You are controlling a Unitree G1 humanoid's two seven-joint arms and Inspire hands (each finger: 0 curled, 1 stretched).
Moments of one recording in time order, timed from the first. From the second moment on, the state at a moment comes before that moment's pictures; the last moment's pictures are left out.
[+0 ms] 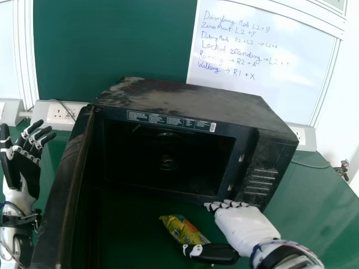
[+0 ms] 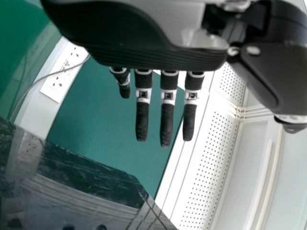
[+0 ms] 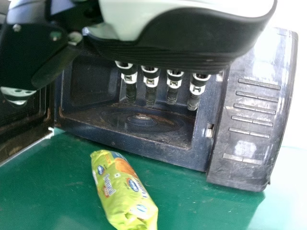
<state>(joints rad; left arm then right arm) 0.05 0.13 0.38 -0.37 -0.48 -0.04 -0.07 -0.15 0.06 -0.22 -1.05 -1.23 -0.28 1.60</state>
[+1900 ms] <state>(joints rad) 0.05 0.13 0.38 -0.41 -0.49 0.00 -0.07 -0.03 -0.04 0.02 -1.05 -1.47 -0.24 1.60</state>
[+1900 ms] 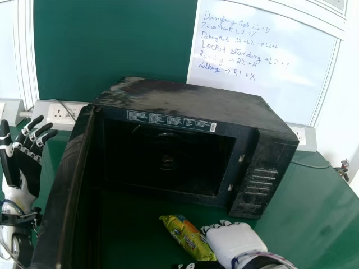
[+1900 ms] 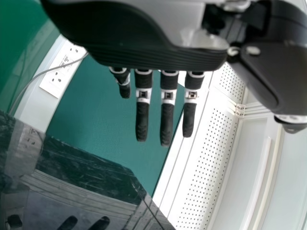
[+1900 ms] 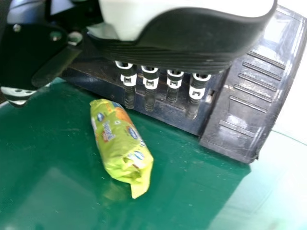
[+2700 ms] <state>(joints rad) 0.05 0.14 0.39 -0.41 -0.49 0.00 -0.08 0.00 -0.06 0.04 -1.05 -1.53 -0.22 1.54</state>
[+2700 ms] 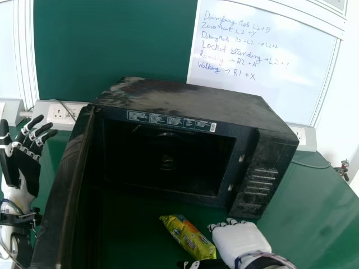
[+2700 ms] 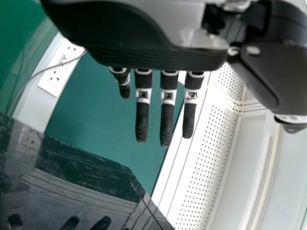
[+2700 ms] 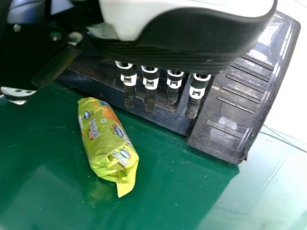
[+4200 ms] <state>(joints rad) 0.06 0.13 0.39 -0.43 -0.48 0.00 -0.08 -0.02 -0.10 0.14 -0.81 -1.62 -0.12 1.38</state>
